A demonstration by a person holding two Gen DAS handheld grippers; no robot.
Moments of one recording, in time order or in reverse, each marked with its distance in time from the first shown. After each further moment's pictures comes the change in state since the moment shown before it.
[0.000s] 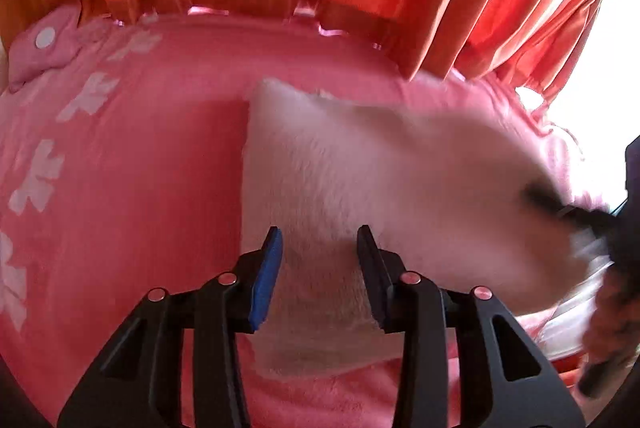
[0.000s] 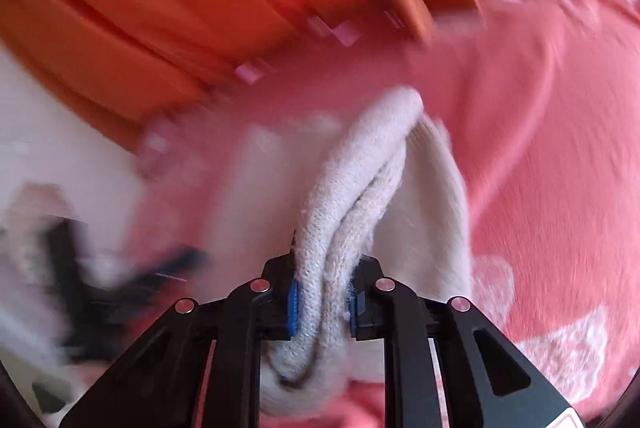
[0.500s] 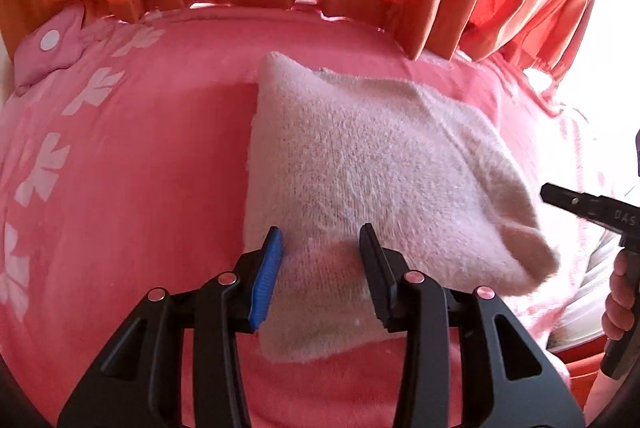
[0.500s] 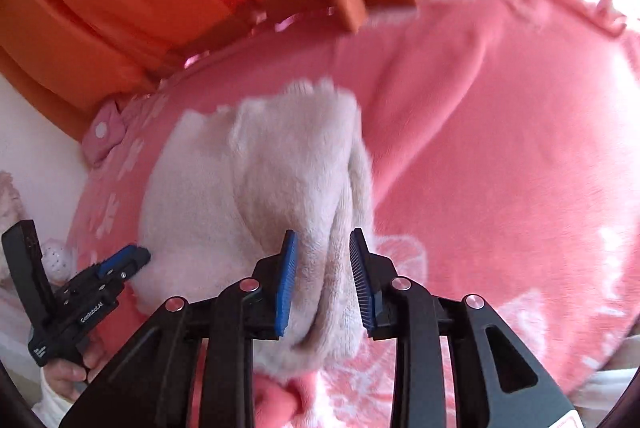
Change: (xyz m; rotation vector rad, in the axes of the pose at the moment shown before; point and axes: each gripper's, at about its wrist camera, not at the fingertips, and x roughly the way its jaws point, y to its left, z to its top) left arm -0.007 -0.005 -0.021 0.044 -0.017 0.054; right arm -0.006 -0.015 -0.014 -0.034 0.068 -0.286
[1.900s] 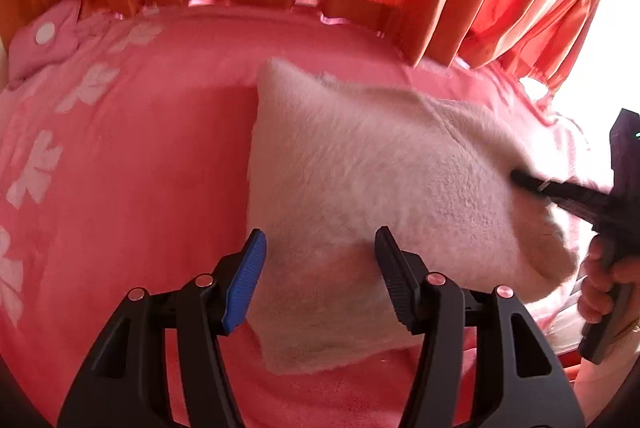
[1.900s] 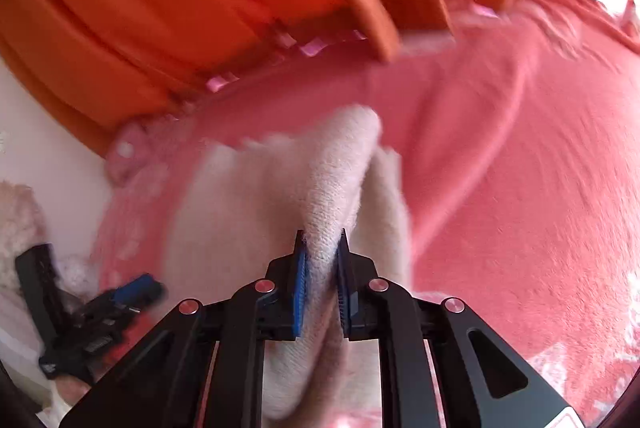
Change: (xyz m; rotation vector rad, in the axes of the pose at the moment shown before) left arm 0.018 0.008 0.010 -0.037 0.035 -0.036; right arm 0.077 -0.042 0.011 0.031 0.109 -0.006
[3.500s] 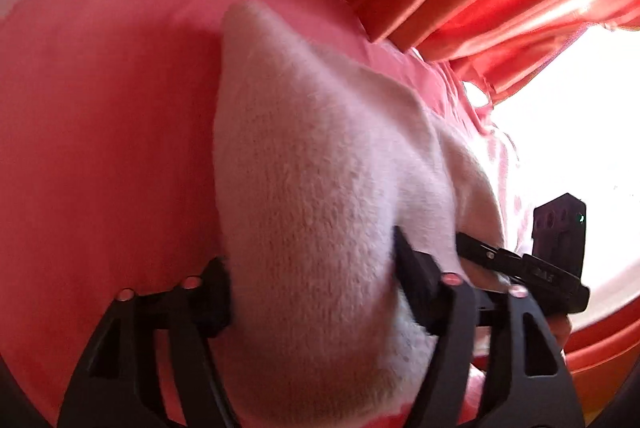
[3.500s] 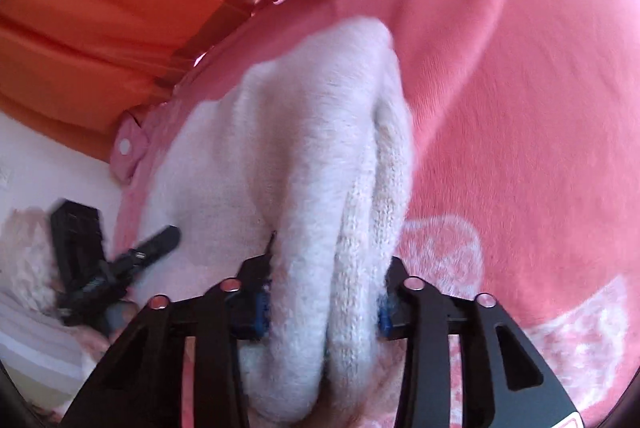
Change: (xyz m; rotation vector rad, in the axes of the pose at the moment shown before) left arm 0.071 0.029 0.016 -0.156 0.118 -0.410; right arm 0.005 -0.021 -0.034 0.209 0.016 0.251
